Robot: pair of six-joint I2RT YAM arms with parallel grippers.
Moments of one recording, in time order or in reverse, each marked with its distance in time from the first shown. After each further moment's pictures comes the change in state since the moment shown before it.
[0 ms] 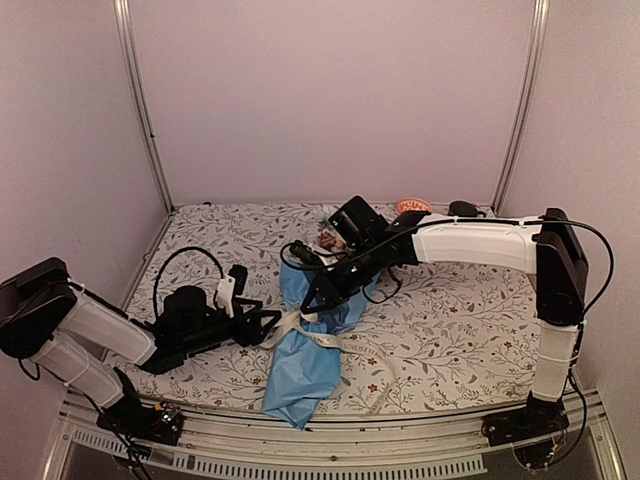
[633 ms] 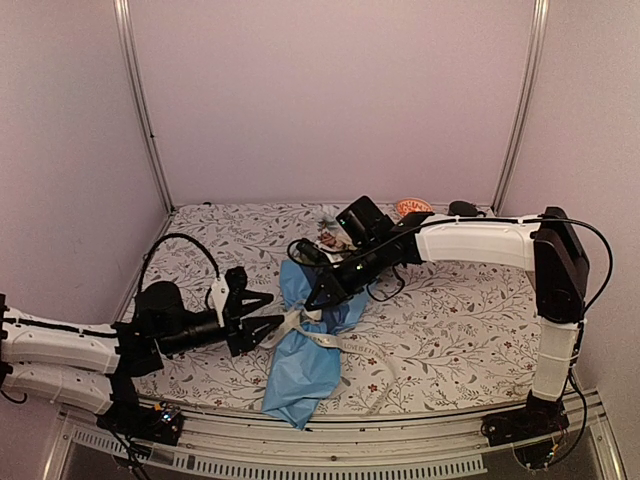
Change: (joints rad) left arm -0.171 -0.418 0.047 -0.280 0.065 0.376; right arm -0.040 -0.001 -0.038 0.045 -0.054 0.023
